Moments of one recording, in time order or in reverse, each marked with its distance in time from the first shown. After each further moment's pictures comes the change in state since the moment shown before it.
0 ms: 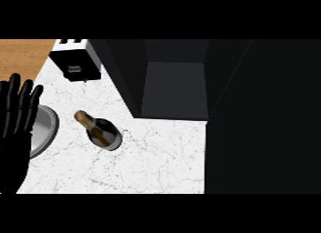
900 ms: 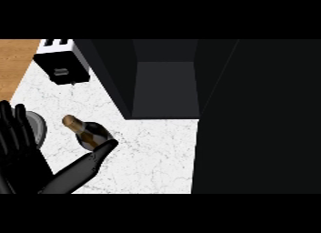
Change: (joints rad) left arm 0.009 -0.096 -0.330 -0.064 -0.426 0.834 0.290; right arm 0.116 -0.043 0.165 -0.343 -0.090 0.076 0.334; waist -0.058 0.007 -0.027
